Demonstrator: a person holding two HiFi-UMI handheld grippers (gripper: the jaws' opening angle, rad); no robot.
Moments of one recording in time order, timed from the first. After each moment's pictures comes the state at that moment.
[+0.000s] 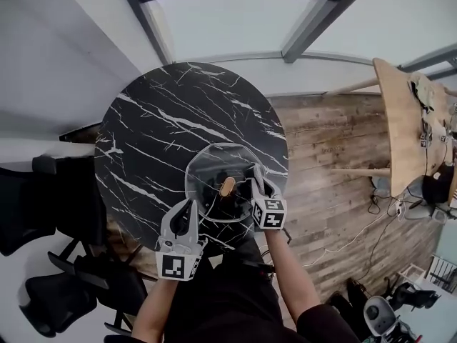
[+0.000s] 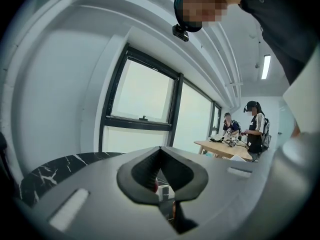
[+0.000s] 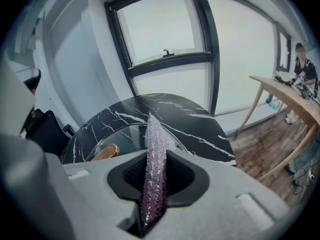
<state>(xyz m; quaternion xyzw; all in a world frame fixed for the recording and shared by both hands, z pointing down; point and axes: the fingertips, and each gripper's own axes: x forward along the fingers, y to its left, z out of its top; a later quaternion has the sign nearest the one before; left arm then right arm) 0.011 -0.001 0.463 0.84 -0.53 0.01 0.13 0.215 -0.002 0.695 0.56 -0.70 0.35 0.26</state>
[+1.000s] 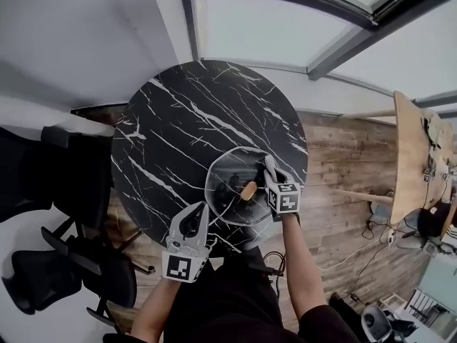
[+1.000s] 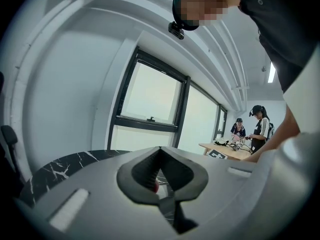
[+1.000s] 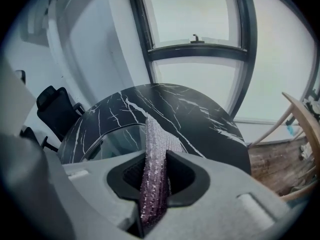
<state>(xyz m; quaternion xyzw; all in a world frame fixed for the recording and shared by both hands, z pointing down) -0.038 0.024 0.478 0.83 -0.54 0.02 0.15 0.174 -0.061 0.707 0.46 -0.74 0.32 0.36</state>
